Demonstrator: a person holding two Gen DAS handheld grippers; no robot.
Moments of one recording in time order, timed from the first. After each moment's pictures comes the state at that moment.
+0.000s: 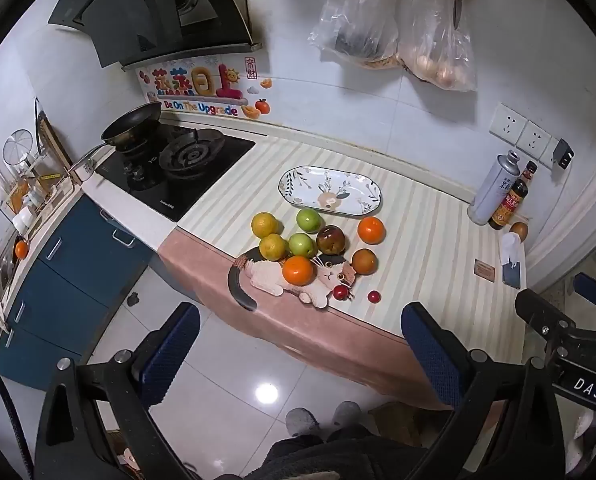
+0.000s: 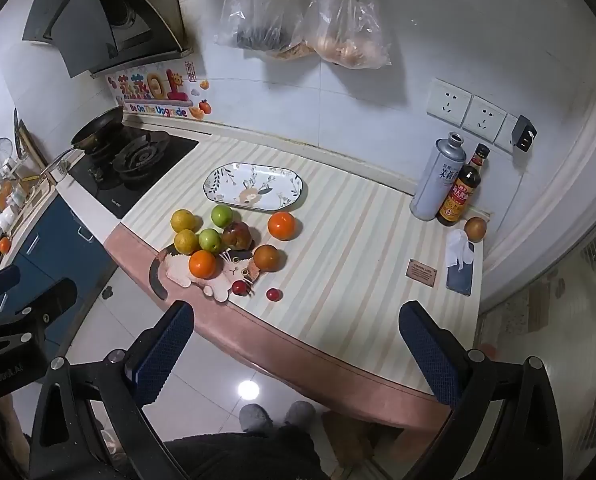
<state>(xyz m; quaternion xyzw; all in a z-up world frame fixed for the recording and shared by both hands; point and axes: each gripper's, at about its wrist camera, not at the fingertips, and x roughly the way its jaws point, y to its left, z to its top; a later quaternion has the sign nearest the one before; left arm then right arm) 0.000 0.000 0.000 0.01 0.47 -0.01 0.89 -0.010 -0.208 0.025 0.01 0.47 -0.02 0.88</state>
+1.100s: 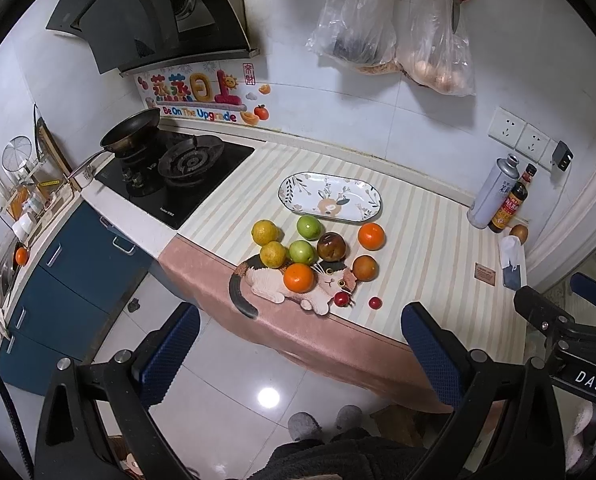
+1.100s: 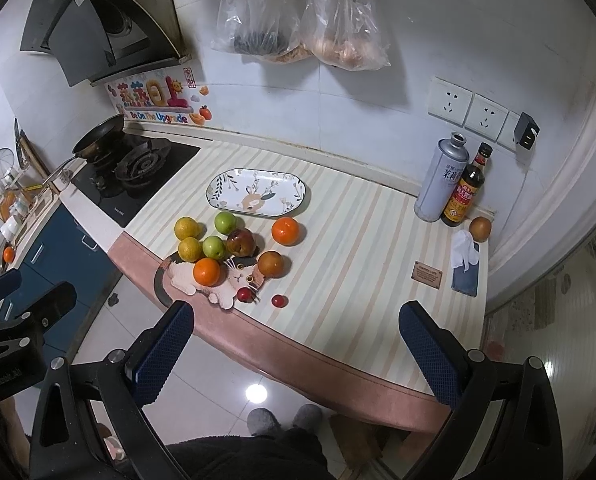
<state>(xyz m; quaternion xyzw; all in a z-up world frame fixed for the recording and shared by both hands) 0.004 -0.003 0.004 0.02 0.46 -0.01 0.89 0.001 -0.209 0.030 0.03 0.47 -0.02 0.88</state>
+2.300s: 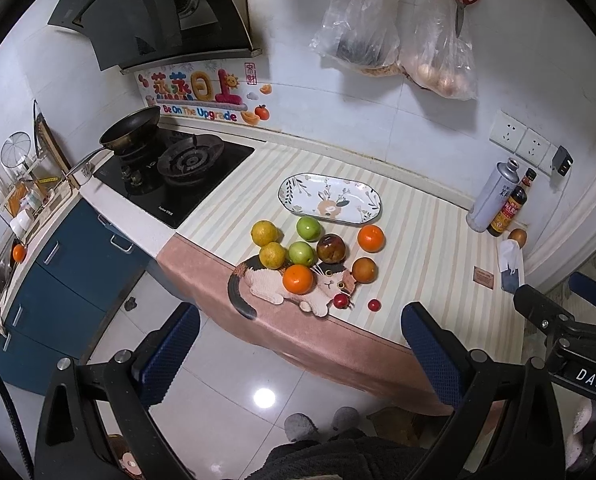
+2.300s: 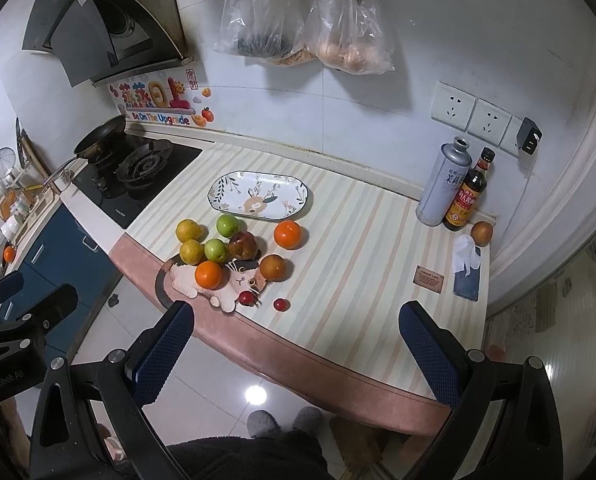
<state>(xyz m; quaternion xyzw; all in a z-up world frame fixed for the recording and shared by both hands) 0.007 0.001 0.004 0.01 0.46 -0.01 0.89 0.000 -0.206 0.028 0.03 0.46 -0.01 0.89</state>
